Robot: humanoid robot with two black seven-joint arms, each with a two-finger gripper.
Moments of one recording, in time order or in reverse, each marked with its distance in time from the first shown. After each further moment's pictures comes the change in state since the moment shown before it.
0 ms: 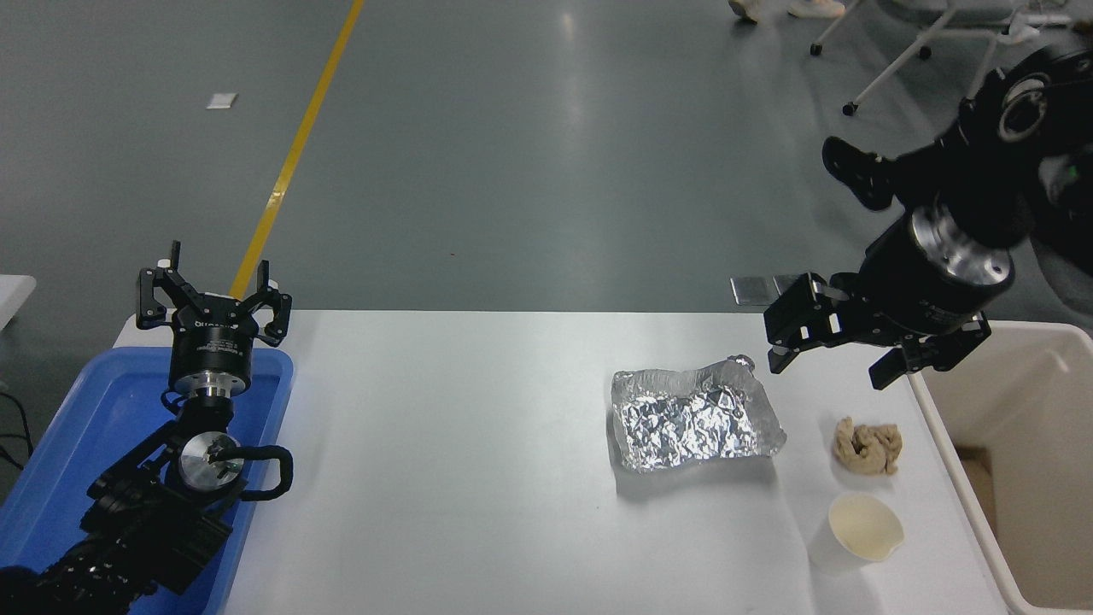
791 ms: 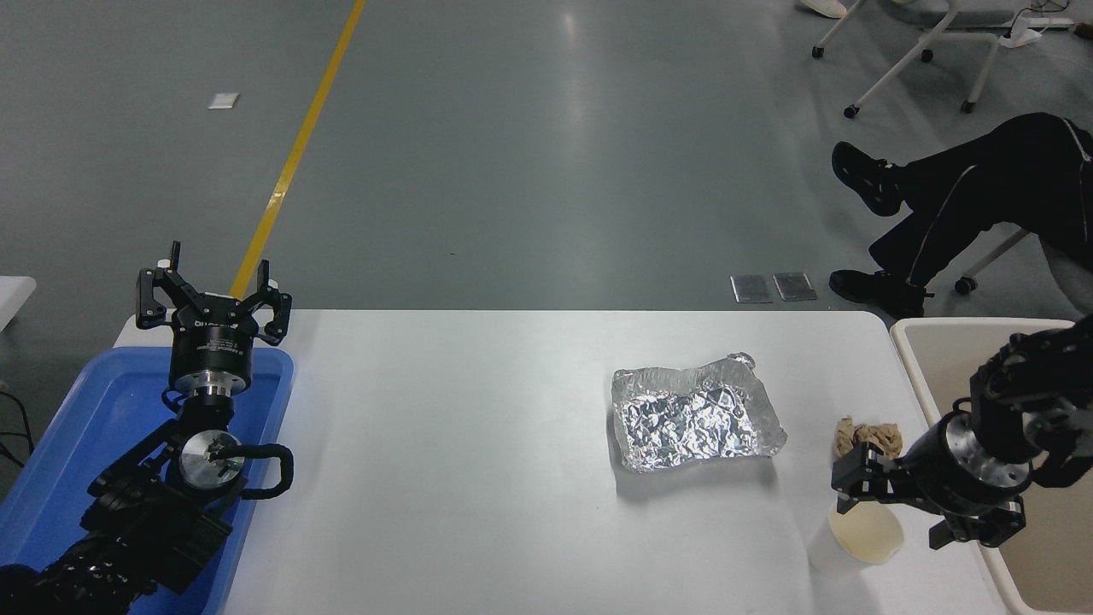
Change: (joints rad) left arm 0.000 0.001 0.000 0.000 0.000 0.000 0.000; right arm -0.396 -0.117 0.028 -0.019 -0.094 -0.279 0.009
